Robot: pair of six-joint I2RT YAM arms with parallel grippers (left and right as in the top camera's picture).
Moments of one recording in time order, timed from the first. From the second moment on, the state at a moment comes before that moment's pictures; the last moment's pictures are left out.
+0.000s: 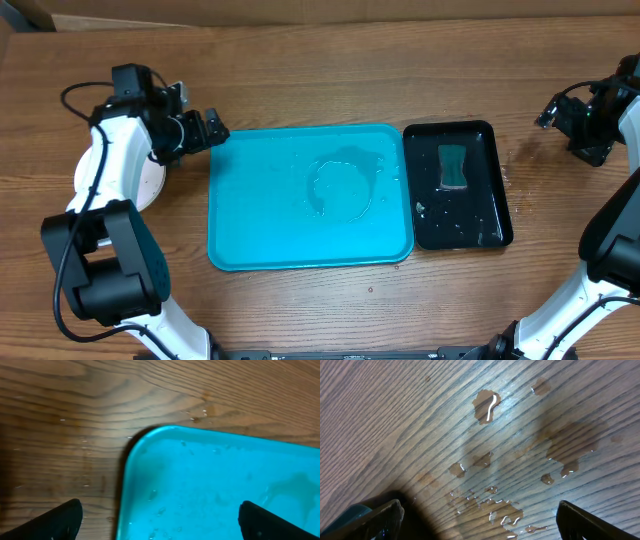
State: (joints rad) left arm 0.20 1.90 1.43 -0.79 0.35 -0.10; right arm -0.43 2.07 1.66 -0.92 -0.21 0.23
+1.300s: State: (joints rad) left arm 0.20 1.90 1.43 -0.79 0.34 -0.10; right arm 0.14 1.10 1.67 -0.97 -0.21 0.23
